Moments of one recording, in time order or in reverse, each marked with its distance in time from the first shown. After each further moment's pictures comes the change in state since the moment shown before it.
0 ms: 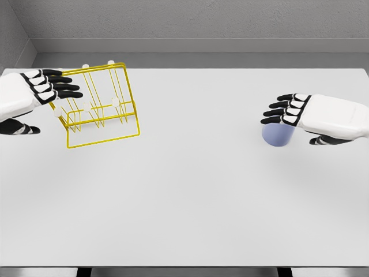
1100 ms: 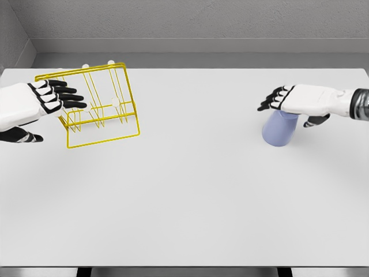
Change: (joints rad) left arm 0.011 -0.013 -0.013 0.000 -0.009 0.000 -0.035; right arm -0.293 0.304 0.262 0.454 0.148 -0.001 0.145
